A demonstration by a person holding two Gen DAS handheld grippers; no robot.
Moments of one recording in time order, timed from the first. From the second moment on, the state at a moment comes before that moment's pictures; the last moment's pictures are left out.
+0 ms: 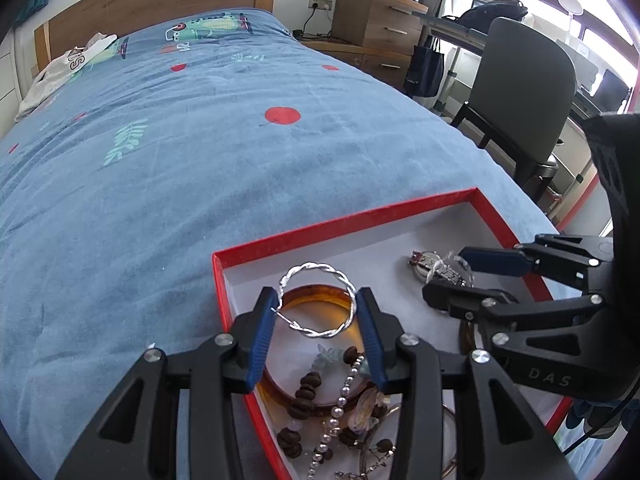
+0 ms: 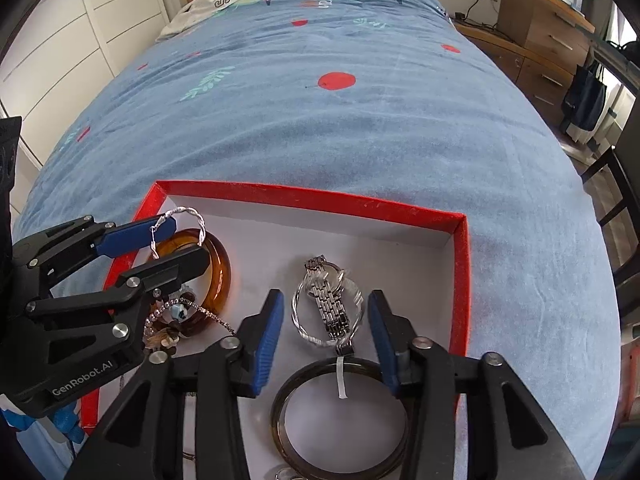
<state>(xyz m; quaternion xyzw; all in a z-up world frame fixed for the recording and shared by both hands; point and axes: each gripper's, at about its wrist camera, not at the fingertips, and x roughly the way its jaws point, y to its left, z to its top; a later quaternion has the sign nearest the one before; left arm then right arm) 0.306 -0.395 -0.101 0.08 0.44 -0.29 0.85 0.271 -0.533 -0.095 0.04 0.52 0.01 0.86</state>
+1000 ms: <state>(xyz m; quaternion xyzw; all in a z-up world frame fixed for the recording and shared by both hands) 0.226 -0.336 -0.033 0.06 0.42 -0.26 0.87 0.154 -0.529 -0.022 0.09 0.45 -0.02 0.89</state>
